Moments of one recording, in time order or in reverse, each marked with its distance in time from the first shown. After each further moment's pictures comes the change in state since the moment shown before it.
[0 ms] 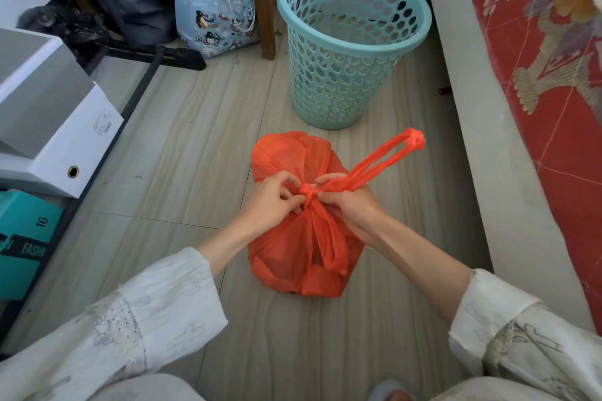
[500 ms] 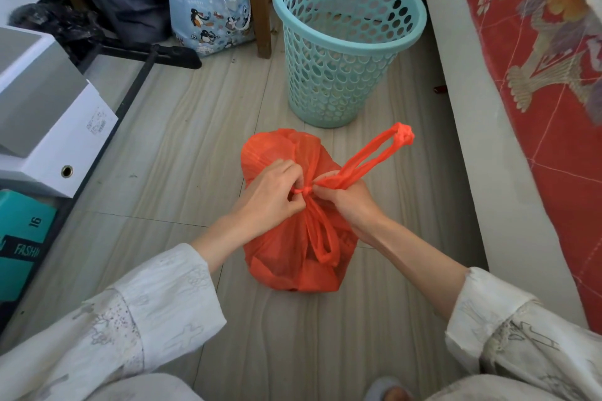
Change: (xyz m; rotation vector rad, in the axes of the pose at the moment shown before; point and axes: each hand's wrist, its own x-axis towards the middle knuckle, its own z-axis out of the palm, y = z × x) left_hand 0.001 0.009 -0.003 0.521 0.111 0.513; right_hand -0.004 -0.003 -0.001 -0.222 -0.003 -0.165
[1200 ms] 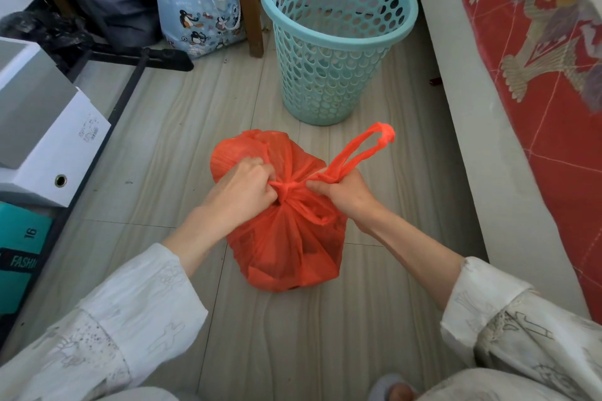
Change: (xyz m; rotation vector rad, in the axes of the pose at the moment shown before) left_hand 0.005 -0.014 -0.025 0.264 -0.155 -0.192; right_hand 0.012 -0.002 -0.006 -0.240 0.036 0.006
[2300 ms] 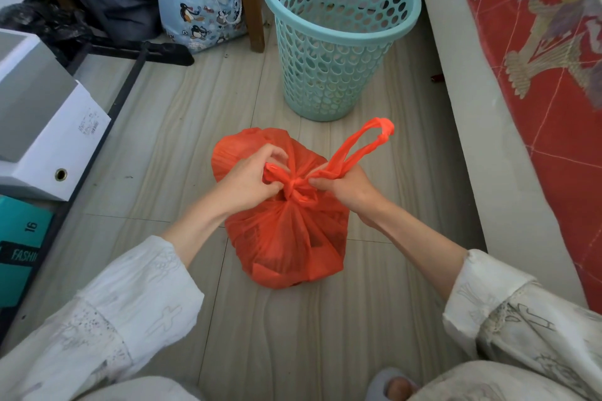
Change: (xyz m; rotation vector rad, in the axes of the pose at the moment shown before) left_hand 0.002 -0.005 0.001 -0.571 -0.103 -0.055; right_hand 0.002 0.003 -0.002 0.015 -0.048 -0.051
